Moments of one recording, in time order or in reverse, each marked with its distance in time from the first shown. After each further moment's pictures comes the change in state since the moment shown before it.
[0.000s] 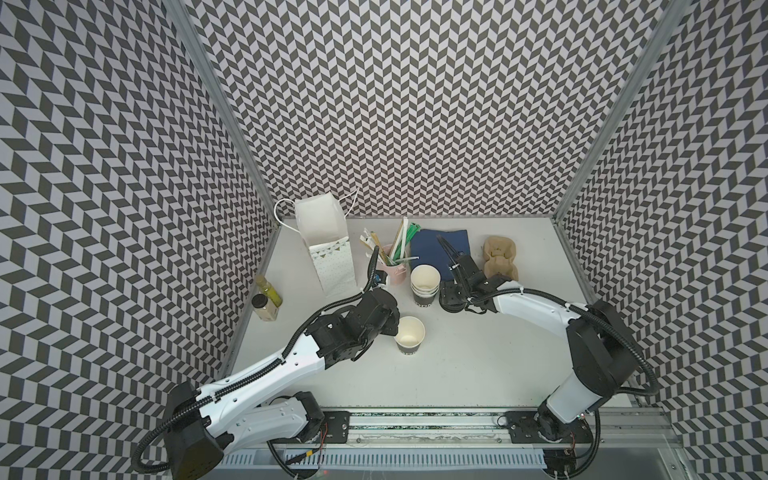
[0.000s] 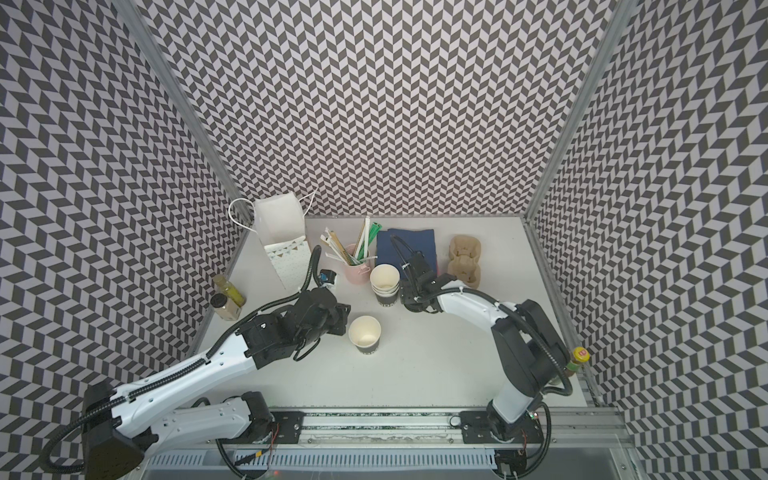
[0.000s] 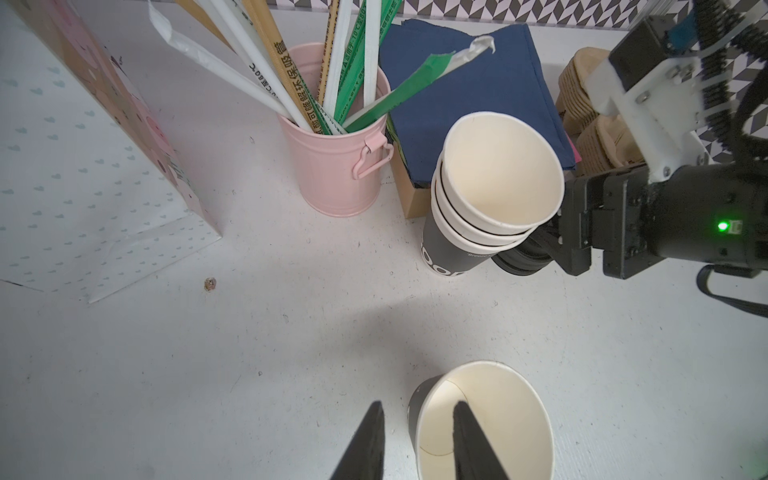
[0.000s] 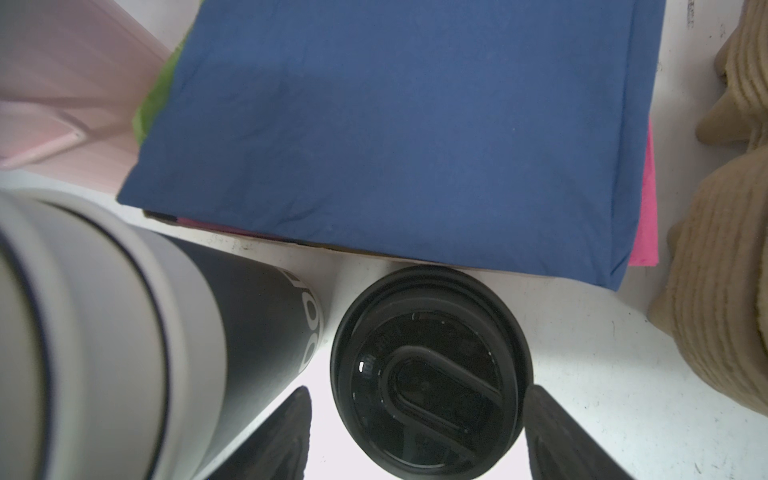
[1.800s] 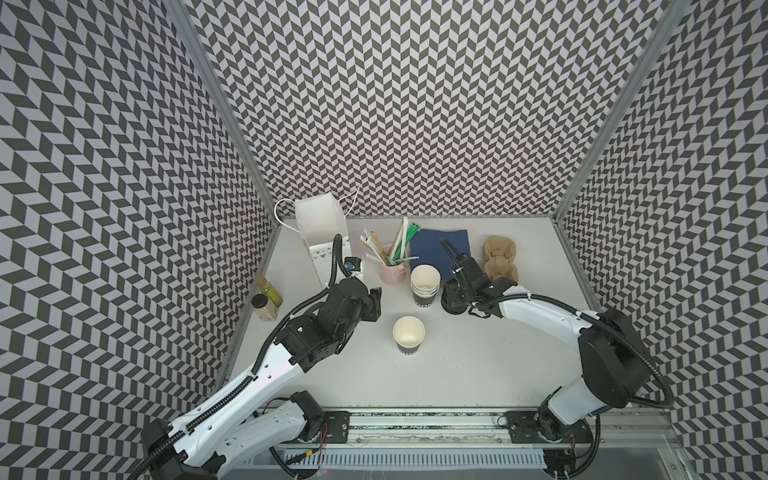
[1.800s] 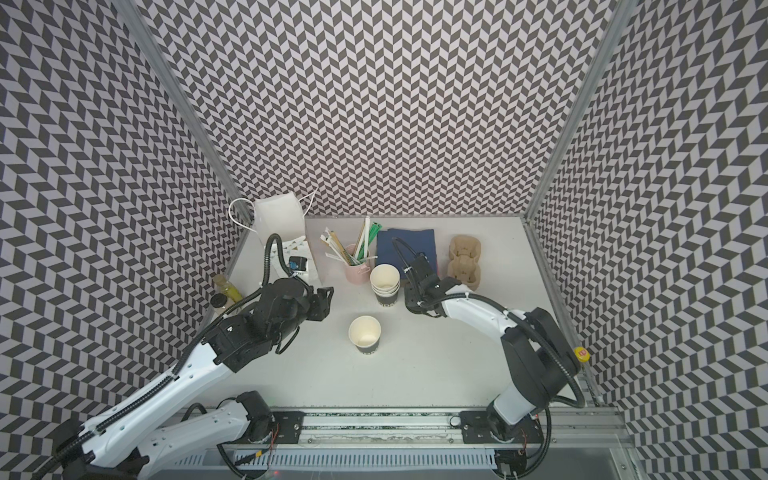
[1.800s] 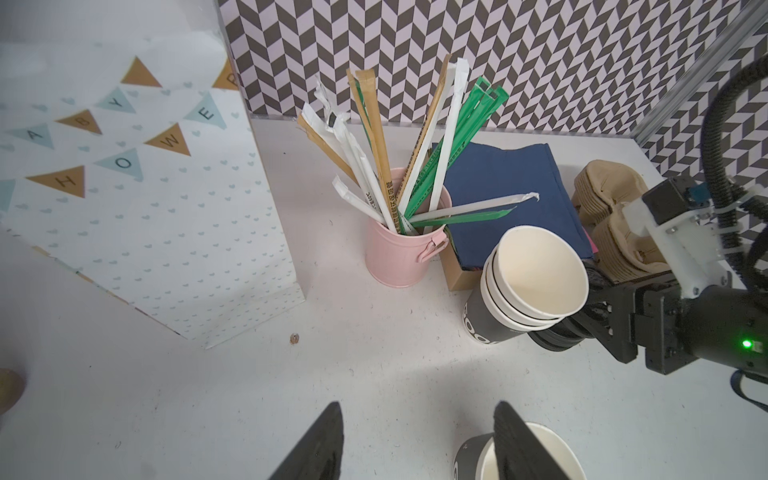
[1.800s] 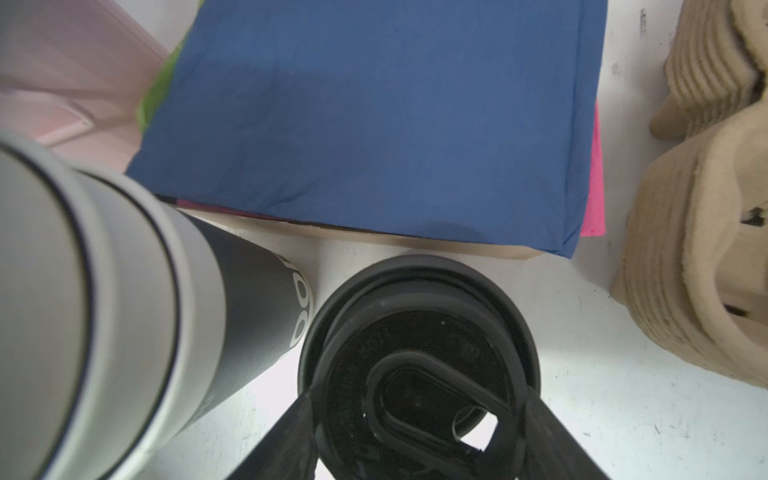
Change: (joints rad) left arm 0.157 -0.150 0.013 0.017 -0.024 0.122; right arm 0.014 -0.077 -0.042 -0.027 0.042 0.011
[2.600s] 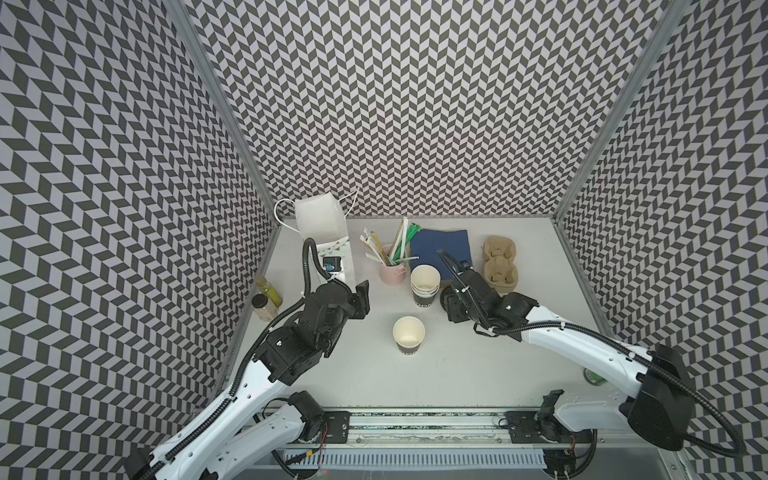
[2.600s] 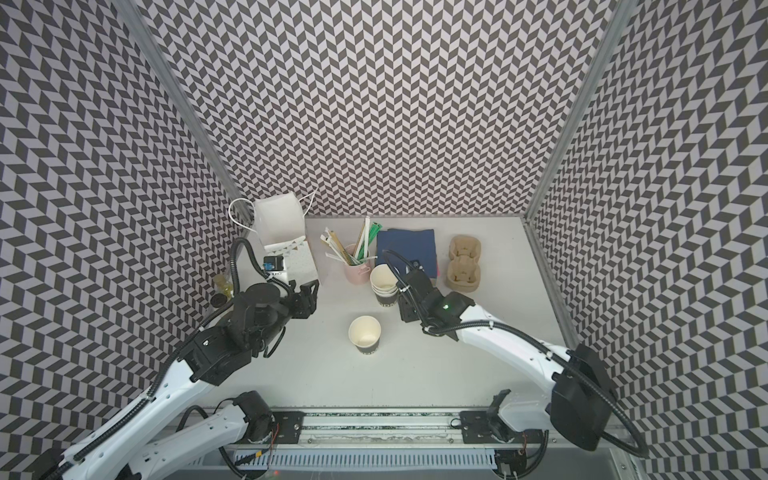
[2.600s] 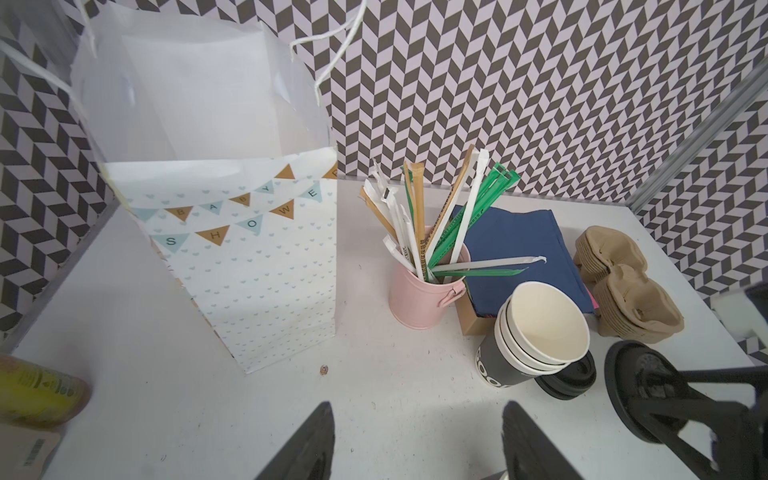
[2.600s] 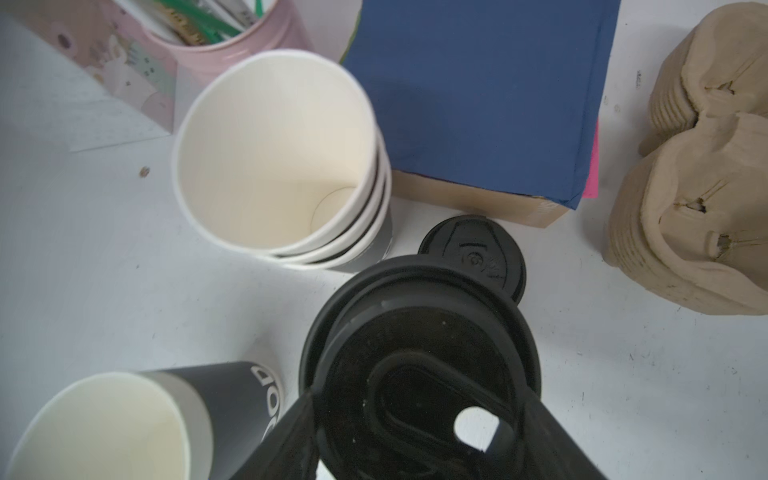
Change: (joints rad) left arm 0.047 -0.142 -0.023 0.018 -0.072 0.025; right arm 0.222 -0.273 -0.029 -0.177 0.078 0.049
